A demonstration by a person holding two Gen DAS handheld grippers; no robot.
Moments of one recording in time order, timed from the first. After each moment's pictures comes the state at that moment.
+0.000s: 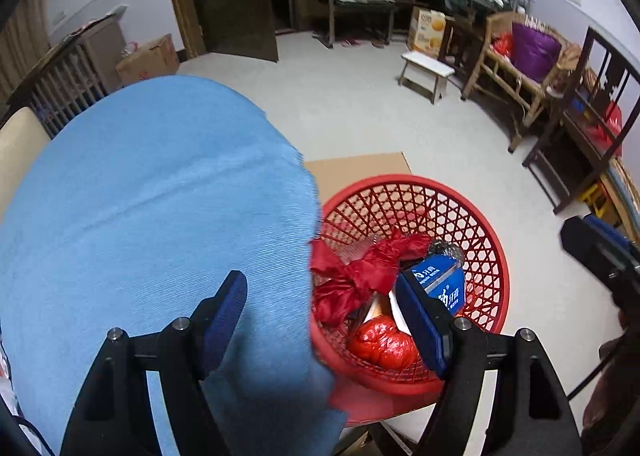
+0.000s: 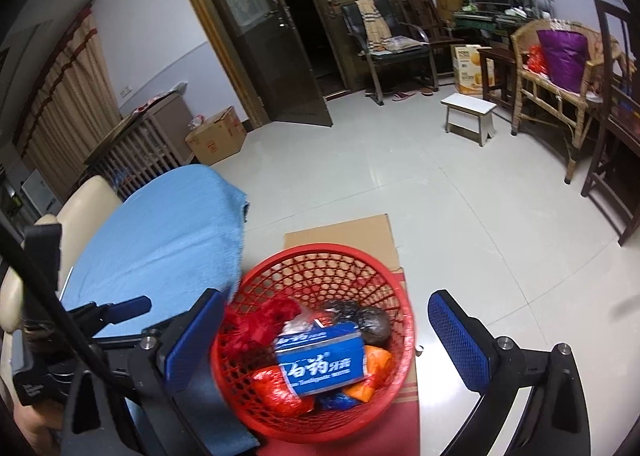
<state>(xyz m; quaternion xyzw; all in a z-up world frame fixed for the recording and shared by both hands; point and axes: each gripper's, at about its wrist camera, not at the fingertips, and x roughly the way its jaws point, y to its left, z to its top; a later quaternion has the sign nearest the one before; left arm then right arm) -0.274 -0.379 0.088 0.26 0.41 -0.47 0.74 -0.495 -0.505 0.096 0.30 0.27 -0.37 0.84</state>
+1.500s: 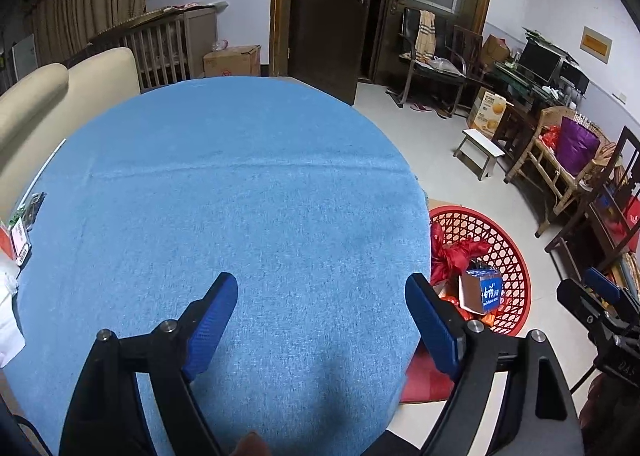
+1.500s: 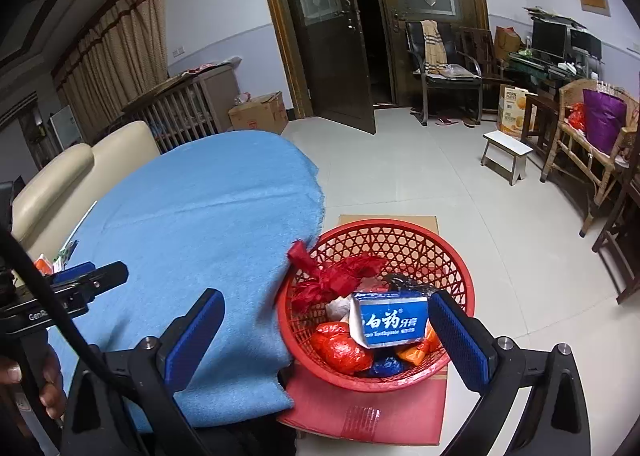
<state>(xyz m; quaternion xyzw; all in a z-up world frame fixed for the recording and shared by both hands) -0.235 -0.224 0.104 0.13 0.39 -0.39 0.82 -0.458 -0.395 0.108 0.20 0.30 -0.31 0.88</state>
